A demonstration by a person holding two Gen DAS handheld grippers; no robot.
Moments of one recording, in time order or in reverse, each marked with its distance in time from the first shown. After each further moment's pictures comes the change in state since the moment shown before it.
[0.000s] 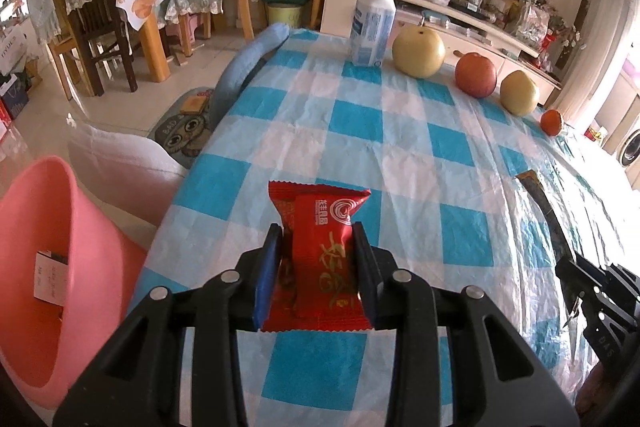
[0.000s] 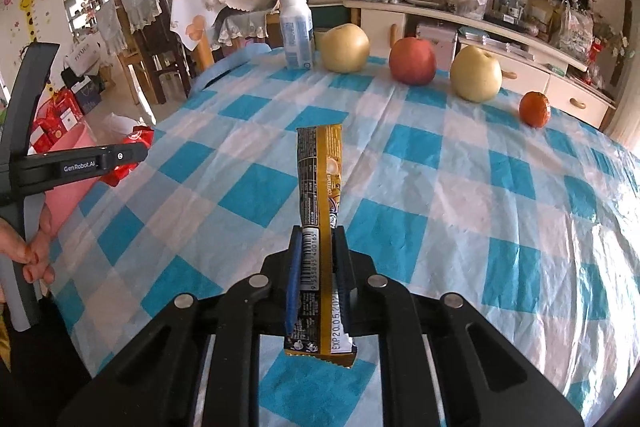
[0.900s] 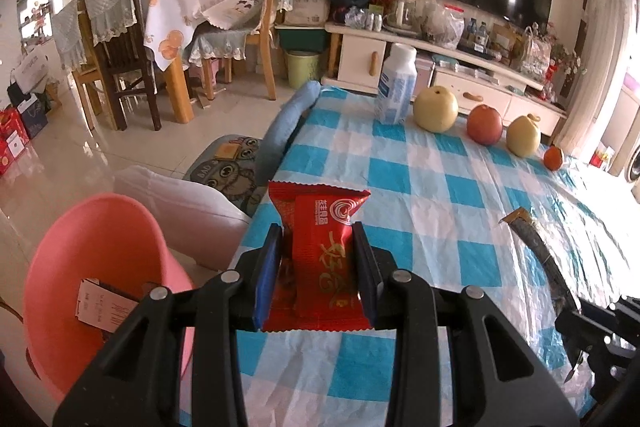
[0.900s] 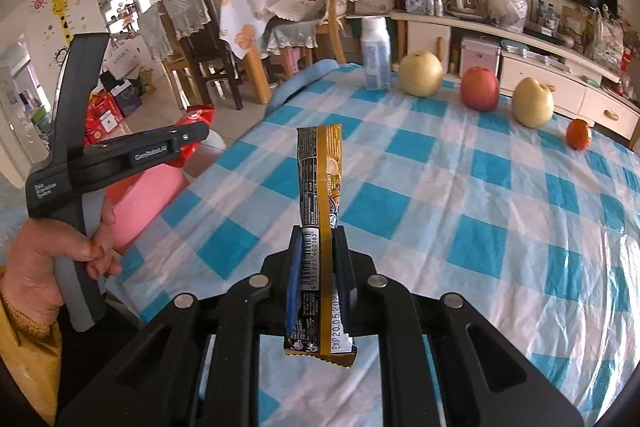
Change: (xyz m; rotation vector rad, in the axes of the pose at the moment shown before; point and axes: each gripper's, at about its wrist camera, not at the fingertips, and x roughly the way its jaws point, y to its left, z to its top) left arm -0.055 0.037 0.005 -0.007 -0.173 0.050; right arm -0.038 0.079 0.013 -0.029 -0.024 0.152
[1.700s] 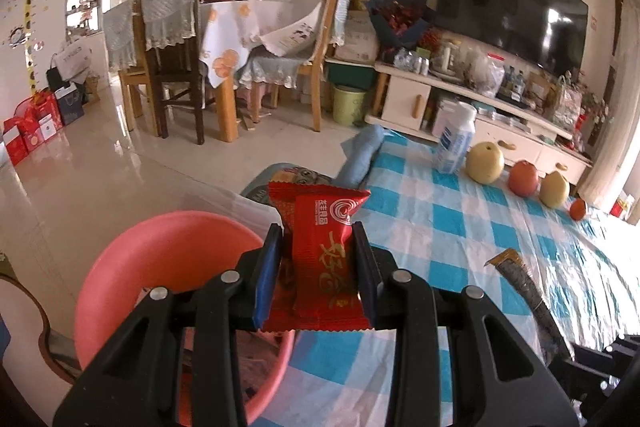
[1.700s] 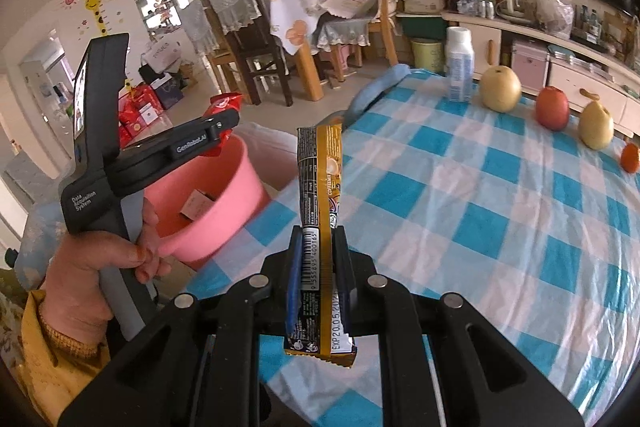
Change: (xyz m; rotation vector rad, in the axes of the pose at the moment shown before) left arm -0.041 0.077 0.005 -0.113 -0.126 0.109; right arm 0.006 0.086 0.026 -0.041 0.023 0.152
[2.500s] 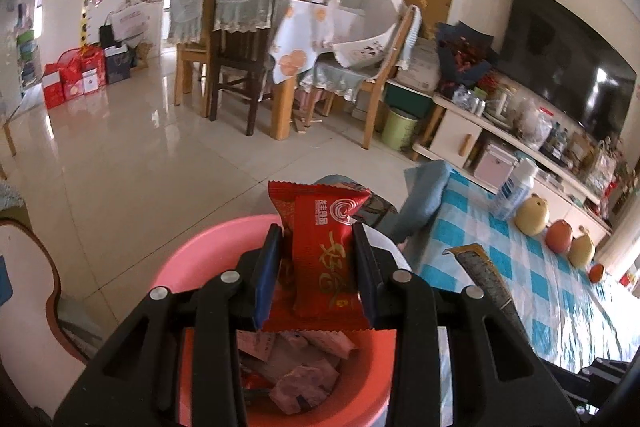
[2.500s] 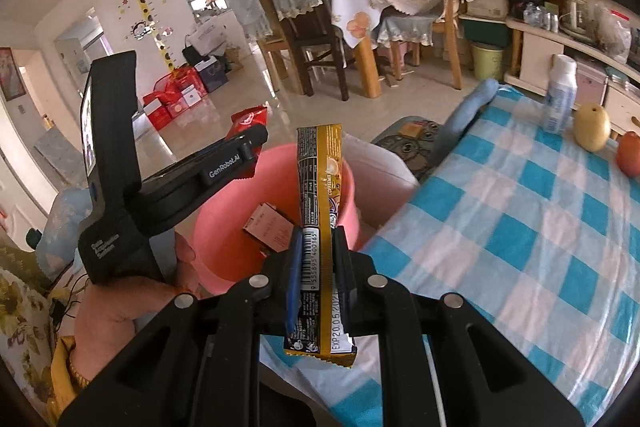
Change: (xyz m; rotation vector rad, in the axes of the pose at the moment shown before) left arm -0.011 0.103 0.003 -0.222 -0.037 0.111; right arm 0.060 0.095 0.043 -0.087 0.040 0.146
